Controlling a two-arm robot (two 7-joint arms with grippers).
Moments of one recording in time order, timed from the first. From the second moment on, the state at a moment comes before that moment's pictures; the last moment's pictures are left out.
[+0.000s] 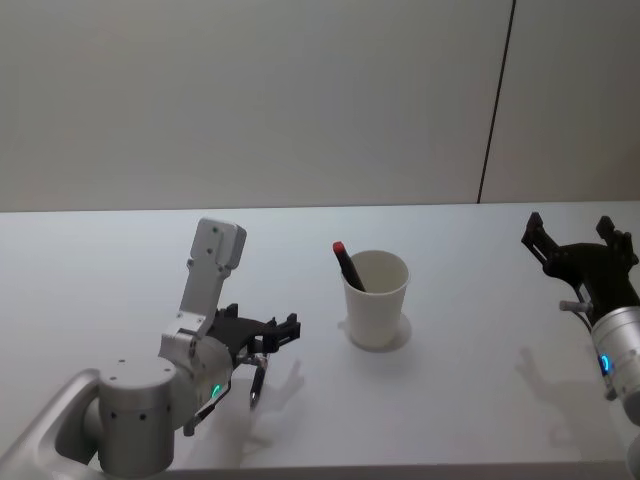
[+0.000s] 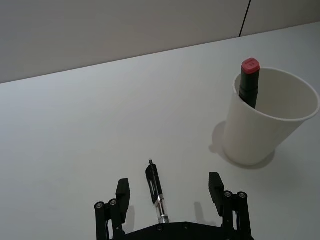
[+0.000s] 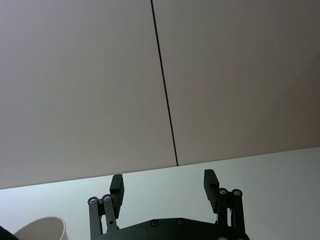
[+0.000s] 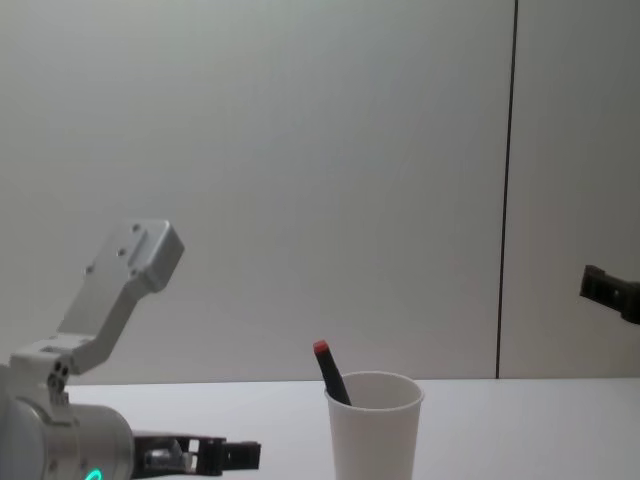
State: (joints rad) left arm -0.29 0.30 0.40 -1.41 -0.45 0.47 0.08; right arm 0.10 0.04 -0.06 -1.53 0.18 0.02 0.00
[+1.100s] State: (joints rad) left arm -0.33 0.27 0.42 -1.29 -0.33 0.52 0.02; right arm 0.10 0.04 -0.06 -1.53 0.18 0.02 0.00
